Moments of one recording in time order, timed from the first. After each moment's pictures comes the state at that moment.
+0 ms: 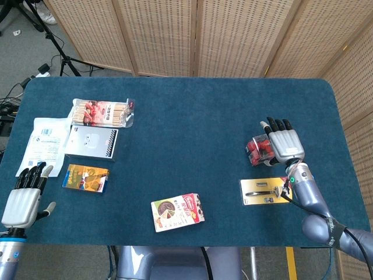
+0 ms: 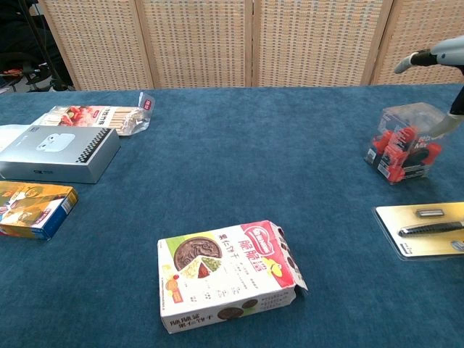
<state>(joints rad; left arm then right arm) -0.11 -1.23 -0.03 -1.64 1.43 1.41 0.26 0.75 -1.17 0.27 -1.64 -0.66 0.87 -0.69</state>
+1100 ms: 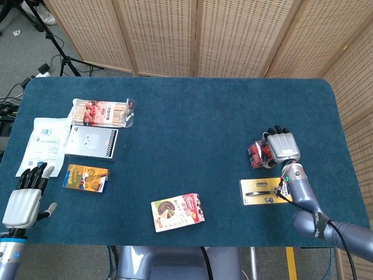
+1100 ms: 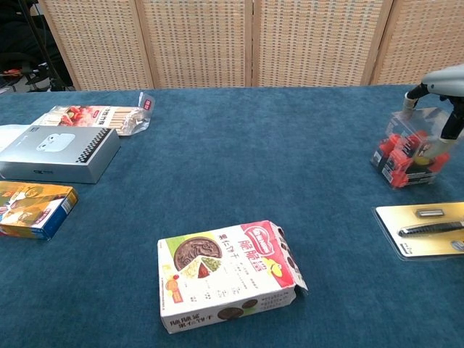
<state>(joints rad) -0.11 -1.22 -0.02 -1.65 1.44 1.41 0.25 0.82 -1.28 0.13 -1.49 -0.65 0.91 -0.63</state>
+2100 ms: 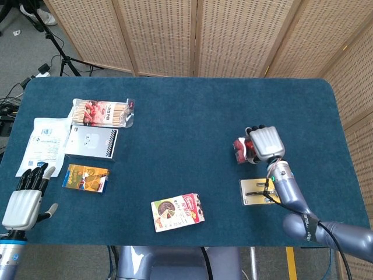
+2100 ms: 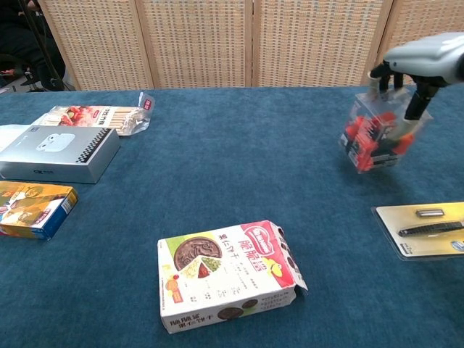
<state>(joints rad) -0.11 -1.21 -0.01 -1.67 1.47 1.43 0.23 0.88 -1.29 0.17 -1.59 -0.71 1.01 -0.72</state>
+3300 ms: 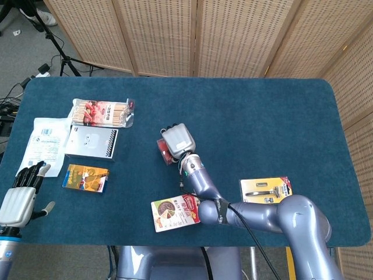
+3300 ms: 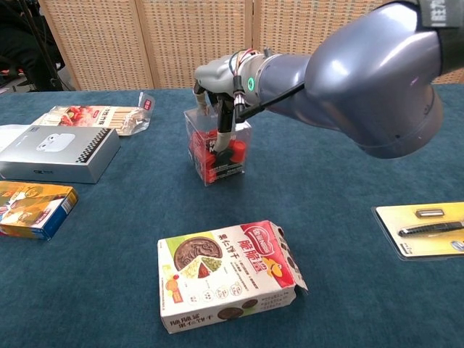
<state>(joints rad) -0.12 -1.18 -0.02 -1.64 1.45 1.39 0.09 1.35 -1.76 0.31 -1.27 -0.41 0.92 -0.96</state>
